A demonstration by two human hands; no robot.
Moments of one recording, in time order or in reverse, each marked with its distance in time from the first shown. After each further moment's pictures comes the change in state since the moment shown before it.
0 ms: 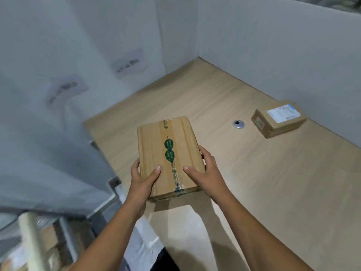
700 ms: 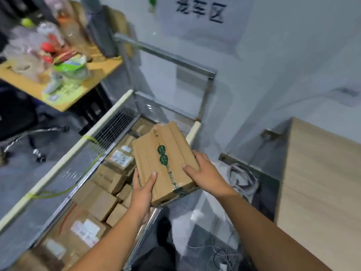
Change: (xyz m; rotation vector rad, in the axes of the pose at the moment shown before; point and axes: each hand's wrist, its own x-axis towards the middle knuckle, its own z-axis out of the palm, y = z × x) left_hand -0.221 -0.198 -0.352 -0.911 1.069 0.007; right_hand -0.143 -0.049 0.474 -0.789 -1.190 -0.392
